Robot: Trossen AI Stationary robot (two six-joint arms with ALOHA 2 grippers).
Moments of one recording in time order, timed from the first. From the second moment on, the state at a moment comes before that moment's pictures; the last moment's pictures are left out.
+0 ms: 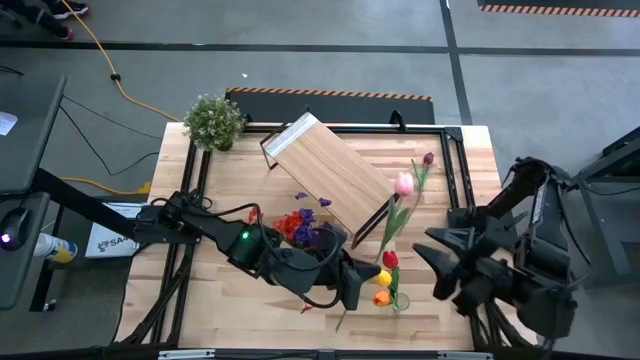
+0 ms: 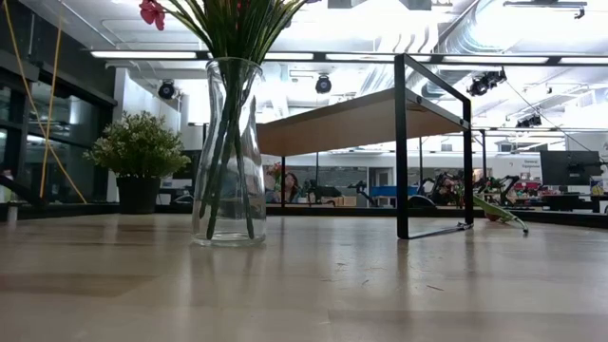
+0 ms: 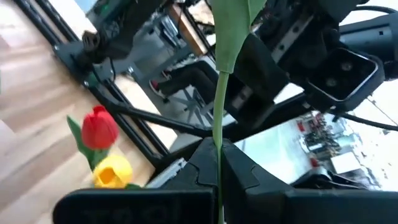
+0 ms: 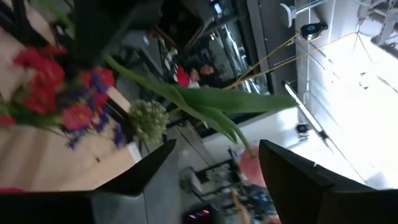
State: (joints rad) left arm -0.50 2.02 2.35 -0.60 -0.55 -1.10; right arm 1.06 1.43 1.64 -0.56 1.57 -0.72
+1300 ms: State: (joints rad) left arm -0.50 2.02 2.36 -0.34 -0.53 -0.40; right arm 0.93 1.28 1.64 -0.41 0.80 0.23
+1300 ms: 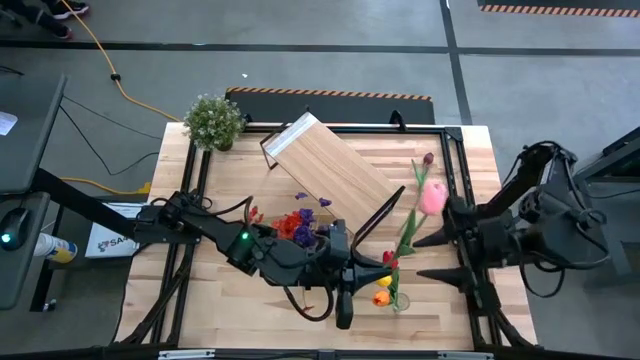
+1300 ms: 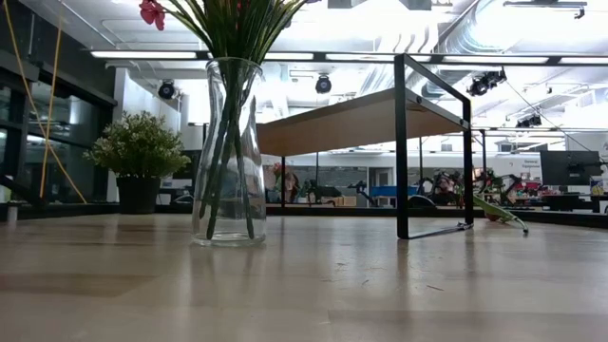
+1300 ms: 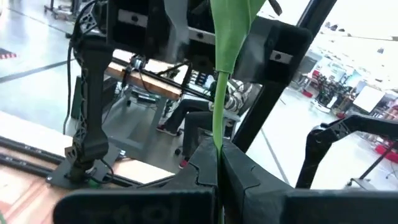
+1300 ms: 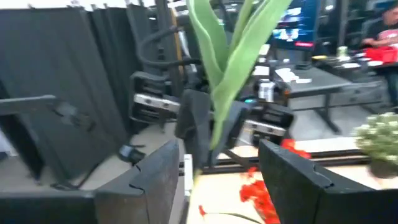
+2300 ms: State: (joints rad) left arm -0.50 2.02 2.35 -0.23 -0.42 -0.32; right arm 0.75 1.29 1.64 -0.26 0.54 0.27
